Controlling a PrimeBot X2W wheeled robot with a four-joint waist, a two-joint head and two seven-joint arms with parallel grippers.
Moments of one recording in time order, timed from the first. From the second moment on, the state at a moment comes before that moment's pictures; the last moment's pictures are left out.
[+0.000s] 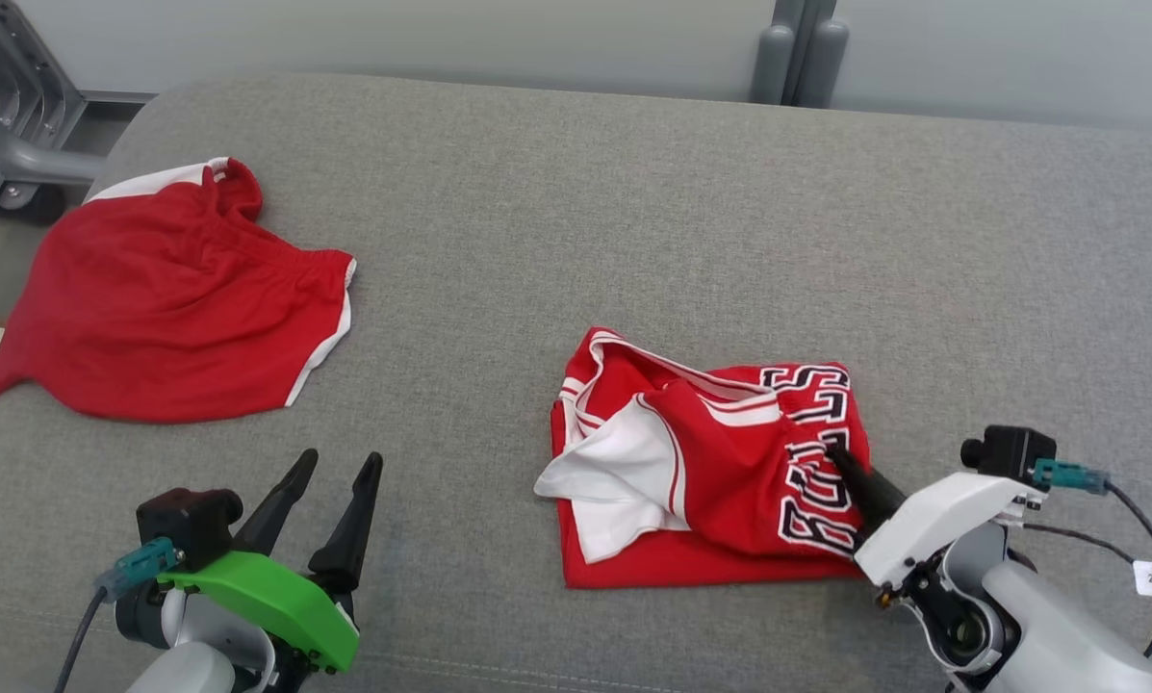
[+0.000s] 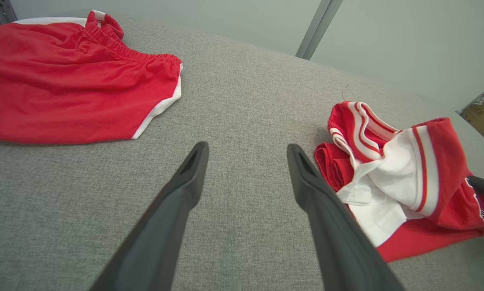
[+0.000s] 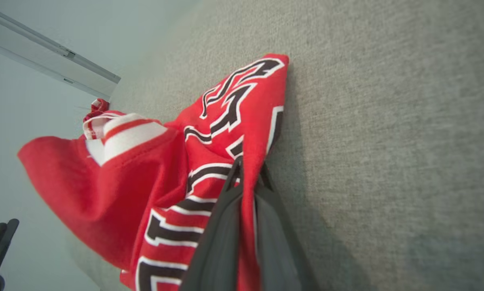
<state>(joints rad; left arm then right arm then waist) -0.18 0.37 -0.62 0.21 -0.88 0.04 -0.22 -0.23 -0.30 0.67 0.46 1.18 -0.02 -0.12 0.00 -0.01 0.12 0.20</state>
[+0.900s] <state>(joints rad) -0.18 0.40 -0.60 0.16 -0.88 0.04 -0.22 -0.56 -0.53 0.62 0.32 0.99 0.09 -0.19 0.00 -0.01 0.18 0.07</state>
